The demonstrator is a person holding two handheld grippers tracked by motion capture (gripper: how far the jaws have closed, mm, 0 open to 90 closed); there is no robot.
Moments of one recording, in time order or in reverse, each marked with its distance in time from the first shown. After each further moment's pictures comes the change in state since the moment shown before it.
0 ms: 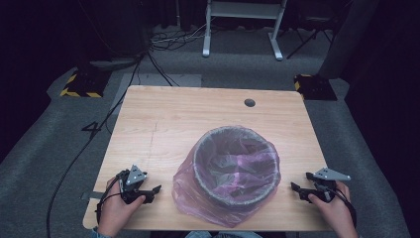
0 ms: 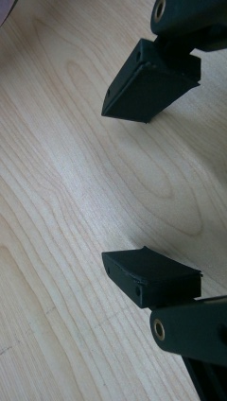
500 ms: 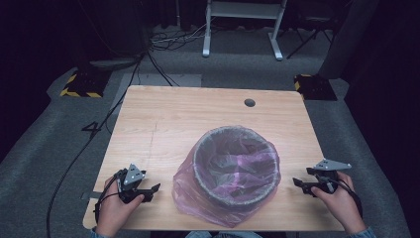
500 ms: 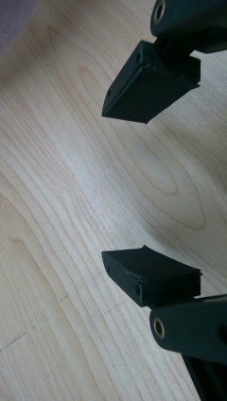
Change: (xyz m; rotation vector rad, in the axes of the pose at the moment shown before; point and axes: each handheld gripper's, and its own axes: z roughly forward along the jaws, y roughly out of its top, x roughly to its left) left arm 0.000 0.003 -0.007 -0.024 0.009 0.002; right arm -0.008 0.028 -0.007 0.086 0.037 -0.041
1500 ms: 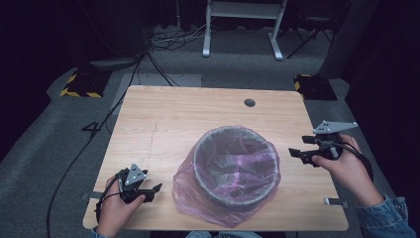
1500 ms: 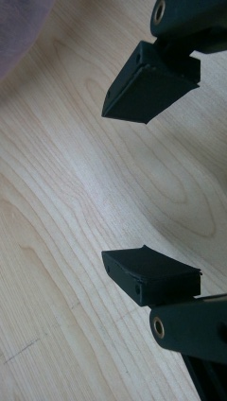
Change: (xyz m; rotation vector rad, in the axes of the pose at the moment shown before) left arm -0.003 0.004 -0.001 -0.018 -0.008 0.023; right arm 0.020 0.131 -0.059 -0.037 0.073 -0.112
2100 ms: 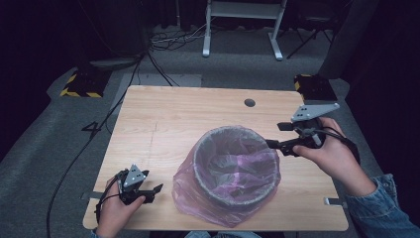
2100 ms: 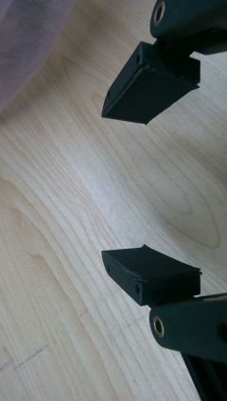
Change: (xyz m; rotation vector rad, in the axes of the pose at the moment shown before) left arm -0.002 -0.001 -0.002 -0.025 -0.023 0.001; right arm 0.055 0.078 -0.014 -0.060 0.124 -0.138
